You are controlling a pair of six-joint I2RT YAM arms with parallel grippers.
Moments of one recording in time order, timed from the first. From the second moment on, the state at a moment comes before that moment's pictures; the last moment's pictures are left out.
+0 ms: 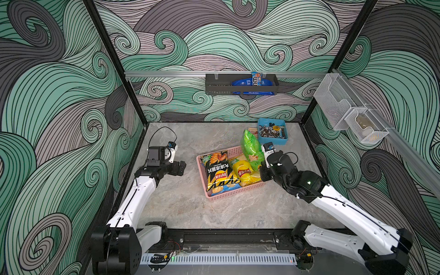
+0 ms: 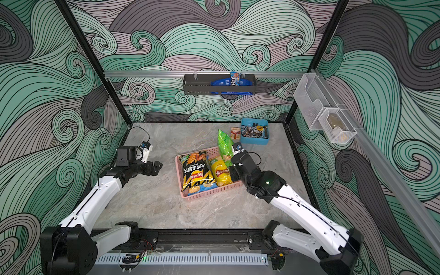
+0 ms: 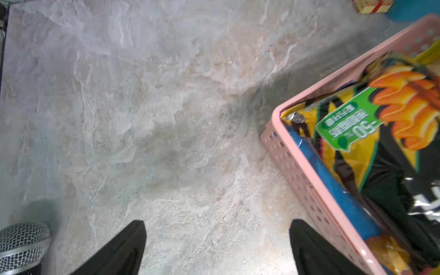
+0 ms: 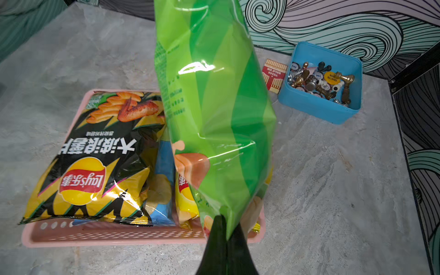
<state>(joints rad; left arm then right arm) -0.01 1.11 0.76 -0.48 0.18 0.15 0.80 1.06 1.02 -0.77 0.48 0.32</state>
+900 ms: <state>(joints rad) -0.01 1.07 0.73 -0.40 0.17 0.14 0.89 1.28 1.18 -0.95 0.72 0.42</state>
